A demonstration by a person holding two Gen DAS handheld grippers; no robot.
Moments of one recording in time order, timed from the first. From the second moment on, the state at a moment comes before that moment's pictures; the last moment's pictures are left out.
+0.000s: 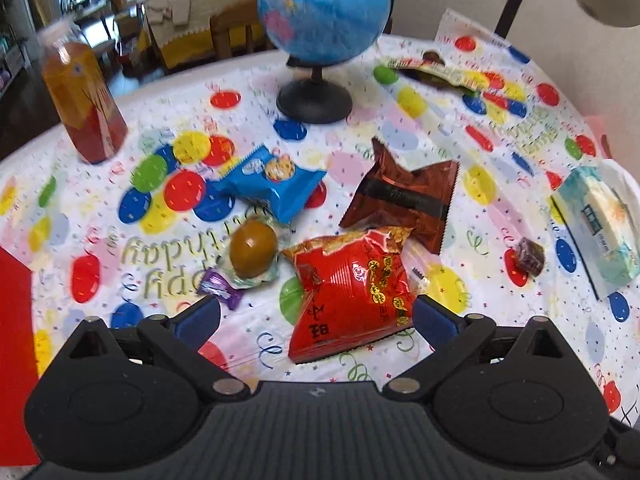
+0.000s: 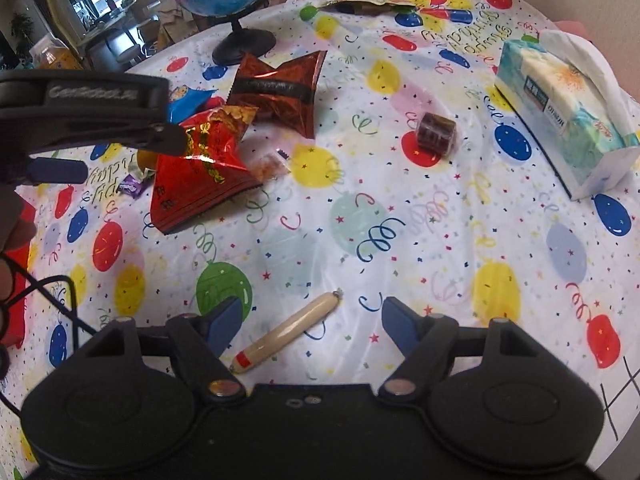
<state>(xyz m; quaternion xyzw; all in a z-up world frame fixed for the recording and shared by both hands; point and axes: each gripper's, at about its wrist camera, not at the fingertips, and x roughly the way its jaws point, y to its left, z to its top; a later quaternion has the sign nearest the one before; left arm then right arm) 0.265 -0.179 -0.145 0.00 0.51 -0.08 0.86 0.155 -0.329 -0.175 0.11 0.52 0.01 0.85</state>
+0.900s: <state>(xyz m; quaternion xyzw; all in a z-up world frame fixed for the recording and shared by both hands) 0.294 -0.186 -0.168 -0.04 0.54 -0.12 0.83 0.161 -0.315 -0.190 0.10 0.54 0.01 0.83</state>
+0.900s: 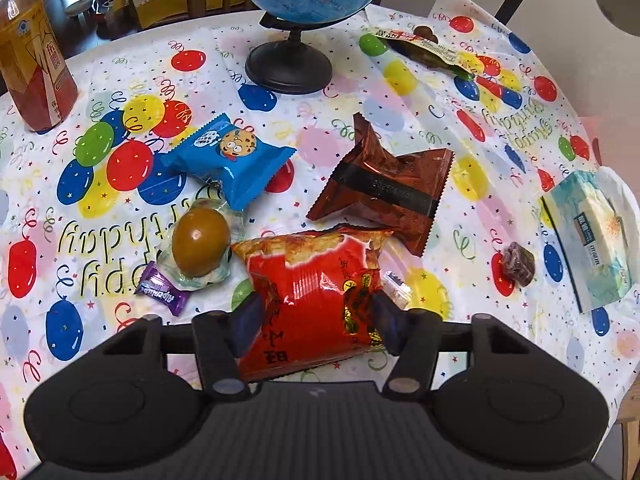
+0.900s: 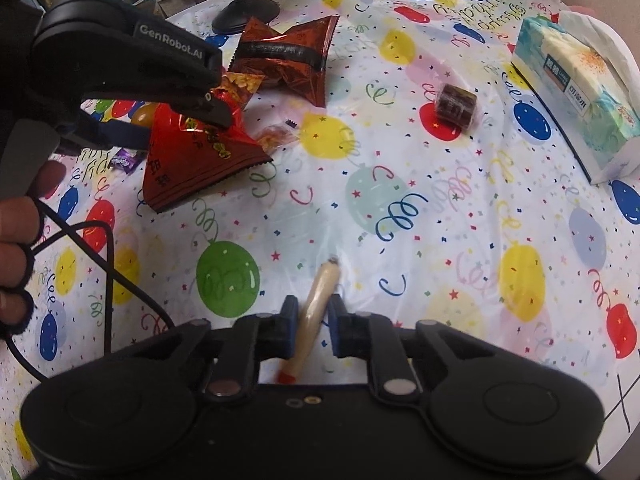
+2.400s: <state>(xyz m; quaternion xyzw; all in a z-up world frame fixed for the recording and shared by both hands) 0.119 -0.017 -0.048 -0.12 0.45 0.03 0.89 0.115 -0.227 -0.046 0.05 0.40 0.25 0.88</state>
